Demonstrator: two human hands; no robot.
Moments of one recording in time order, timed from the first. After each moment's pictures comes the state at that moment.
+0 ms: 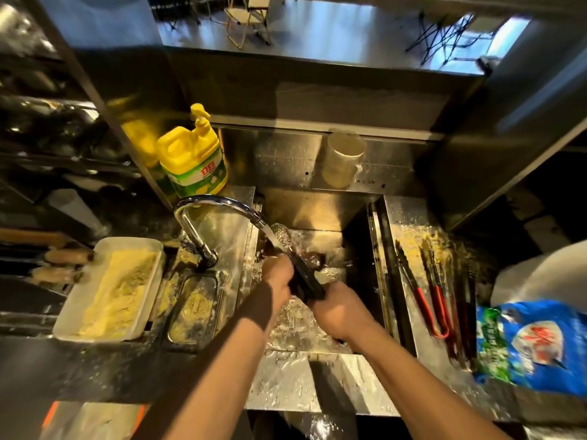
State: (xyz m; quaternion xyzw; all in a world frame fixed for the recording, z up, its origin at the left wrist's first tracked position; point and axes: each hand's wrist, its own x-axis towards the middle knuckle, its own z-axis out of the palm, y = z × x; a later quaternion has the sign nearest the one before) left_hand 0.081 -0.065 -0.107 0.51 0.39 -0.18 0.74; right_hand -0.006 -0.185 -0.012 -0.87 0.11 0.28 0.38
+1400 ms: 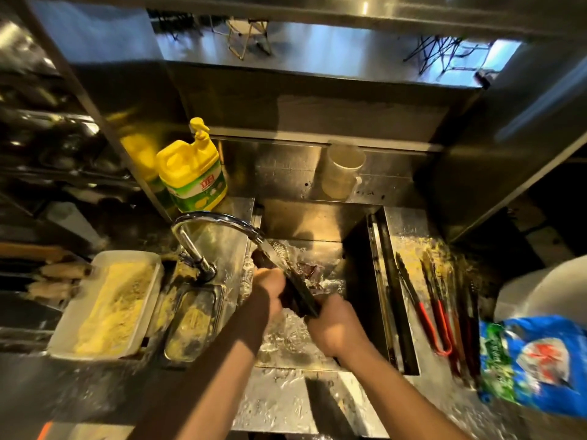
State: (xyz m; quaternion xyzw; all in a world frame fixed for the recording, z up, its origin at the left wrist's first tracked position) left_hand 0.090 -0.049 -0.097 0.53 0.41 -0.19 0.72; right_hand 0.000 -0.170 -0.014 -0.89 0.15 0.26 0.34
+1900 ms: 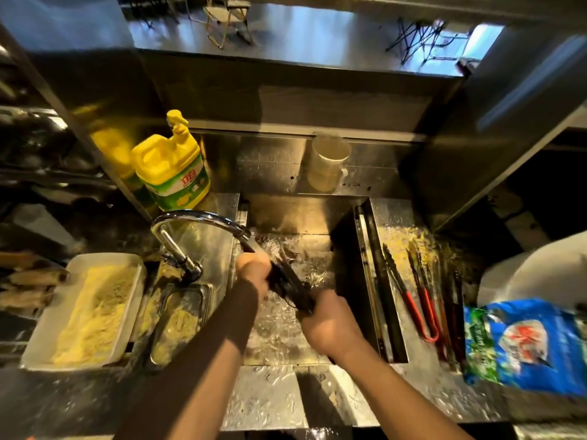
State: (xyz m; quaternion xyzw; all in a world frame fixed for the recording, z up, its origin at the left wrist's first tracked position) left_hand 0.111 -0.059 -0.100 0.55 0.43 -0.11 0.71; right_hand -0.003 -0.181 -0.013 -0.89 0.14 0.24 0.35
